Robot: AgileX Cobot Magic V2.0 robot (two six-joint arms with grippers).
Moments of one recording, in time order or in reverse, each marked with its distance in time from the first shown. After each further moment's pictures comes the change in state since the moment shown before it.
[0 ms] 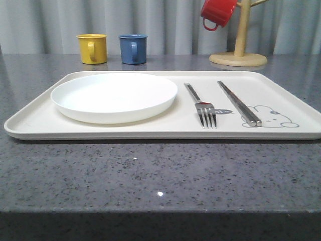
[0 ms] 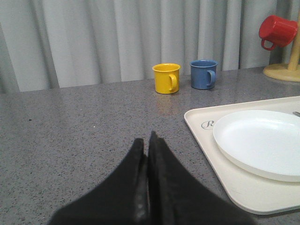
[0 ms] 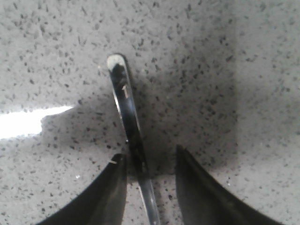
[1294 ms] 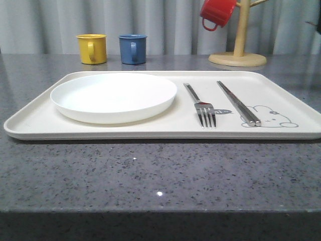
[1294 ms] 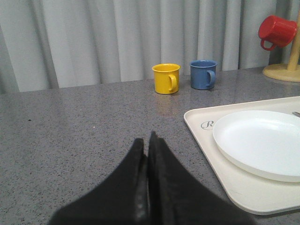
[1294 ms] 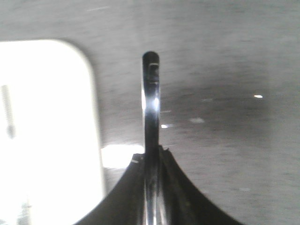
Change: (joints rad) left arm 0.000 0.000 0.000 0.000 0.000 0.000; right arm 0.315 -0.219 -0.001 0.061 -0.001 0.195
